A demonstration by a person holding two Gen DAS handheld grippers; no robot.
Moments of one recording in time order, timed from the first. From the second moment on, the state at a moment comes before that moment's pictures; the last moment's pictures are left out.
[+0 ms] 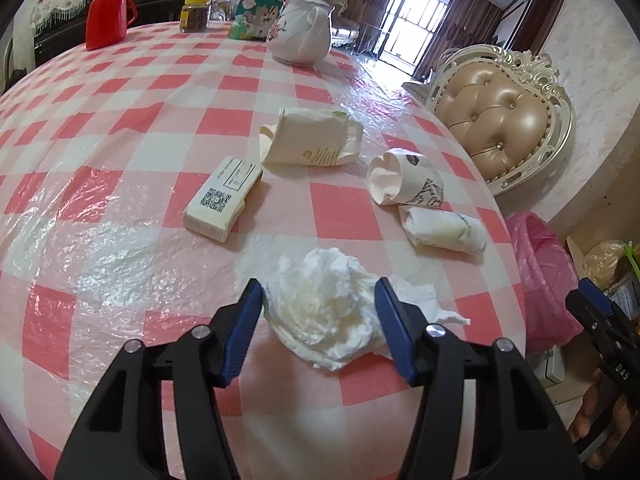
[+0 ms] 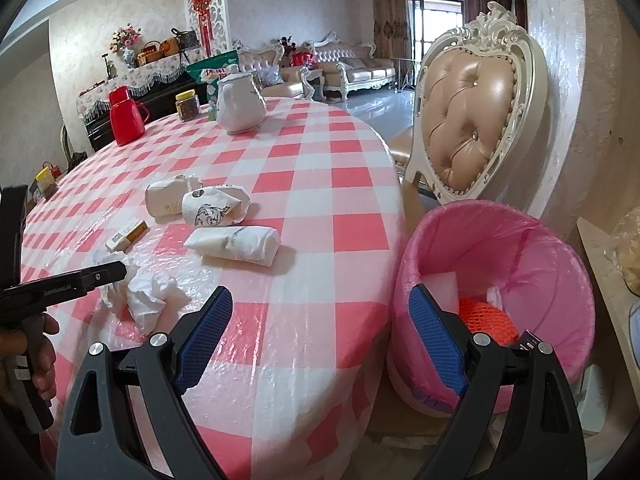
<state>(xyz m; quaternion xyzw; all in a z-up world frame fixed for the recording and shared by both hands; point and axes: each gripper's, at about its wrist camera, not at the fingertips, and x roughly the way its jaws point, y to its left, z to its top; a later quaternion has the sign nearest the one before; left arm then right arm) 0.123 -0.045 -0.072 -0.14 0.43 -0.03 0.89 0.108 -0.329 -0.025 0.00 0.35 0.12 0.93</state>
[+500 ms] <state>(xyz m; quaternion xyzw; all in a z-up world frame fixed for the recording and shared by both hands) 0.127 -0.039 -0.071 -0.14 0.43 -0.04 0.89 0.122 -0.311 -0.031 -0.01 0.36 0.13 0.92</state>
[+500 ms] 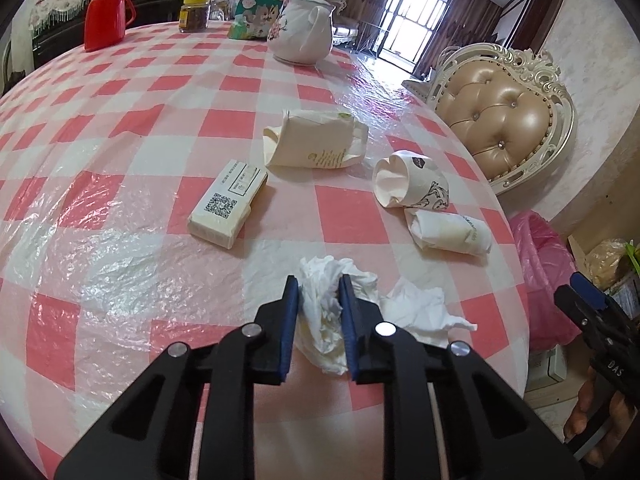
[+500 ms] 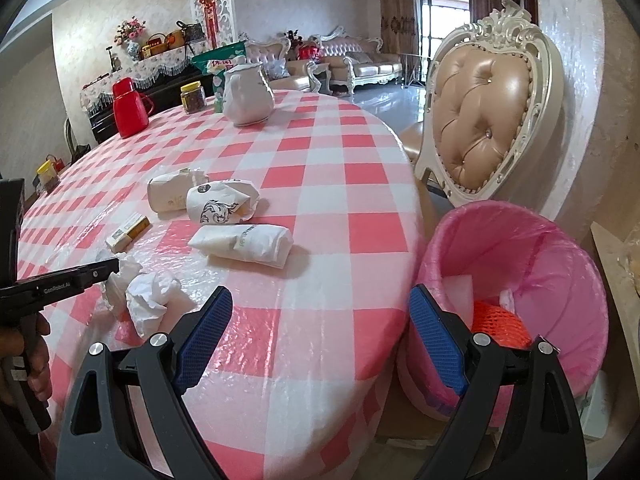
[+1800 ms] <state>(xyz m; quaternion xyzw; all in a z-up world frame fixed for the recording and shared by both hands) 0.125 0.004 -0.051 -0.18 0.40 -0.04 0.90 0.203 -0.208 -0.052 -0.02 0.41 0.12 0.90</state>
